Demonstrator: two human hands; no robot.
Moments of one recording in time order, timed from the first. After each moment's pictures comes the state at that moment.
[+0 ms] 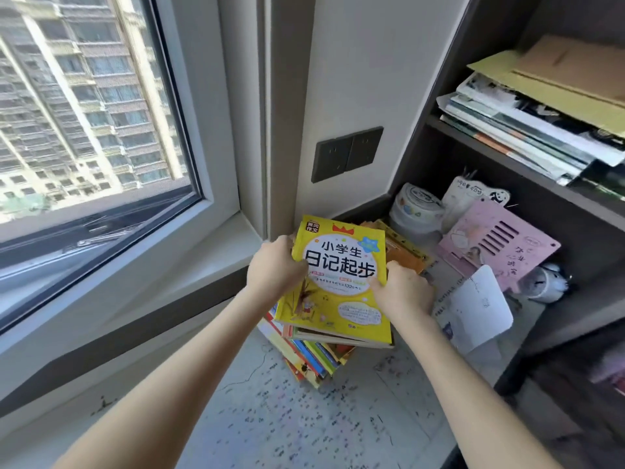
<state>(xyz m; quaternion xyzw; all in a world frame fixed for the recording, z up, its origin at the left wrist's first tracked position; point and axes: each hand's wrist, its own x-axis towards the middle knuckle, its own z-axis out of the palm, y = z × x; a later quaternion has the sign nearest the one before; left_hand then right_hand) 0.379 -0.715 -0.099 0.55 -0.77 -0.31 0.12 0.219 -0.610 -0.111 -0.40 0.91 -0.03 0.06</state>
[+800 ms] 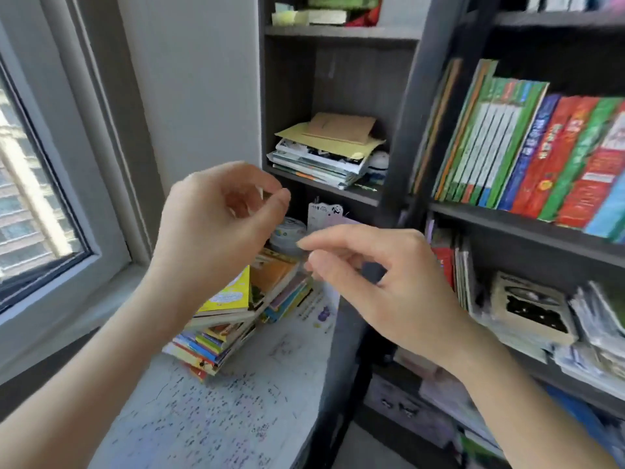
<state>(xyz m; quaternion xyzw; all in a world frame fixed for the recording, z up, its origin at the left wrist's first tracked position) 0.403 -0.439 0.115 0.19 -0.81 -0.29 0.47 0.290 -0.295 0.100 -0.63 0.61 -0.48 -0.02</state>
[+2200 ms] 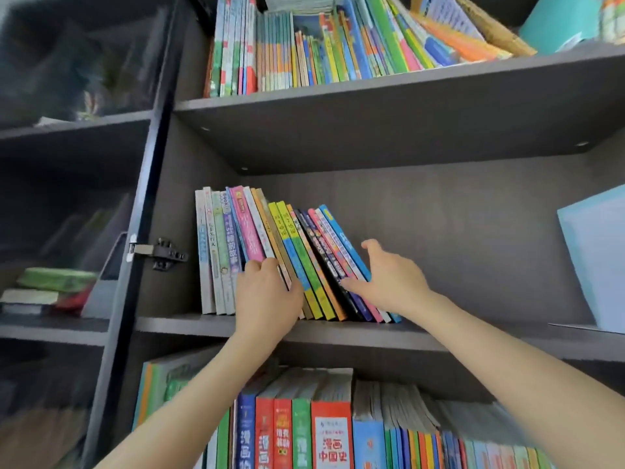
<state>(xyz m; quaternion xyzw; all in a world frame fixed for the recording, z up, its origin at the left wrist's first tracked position) -0.152 -0.236 0.345 0.11 -0.82 -0.20 0.52 -0.221 -0.076 0.383 -0.28 0.87 -0.16 -0.38</state>
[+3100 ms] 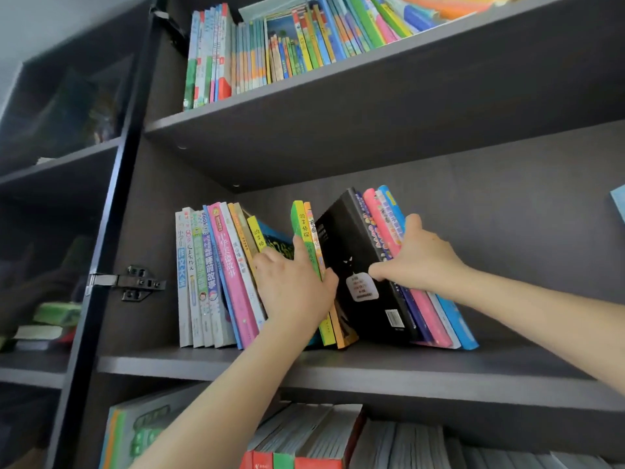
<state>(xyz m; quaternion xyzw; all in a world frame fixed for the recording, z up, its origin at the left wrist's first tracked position) -0.237 -0.197 0.391 0.28 -0.81 0.07 0.52 -0.286 -0.042 0.423 -0.28 0.83 -0.33 -0.36</state>
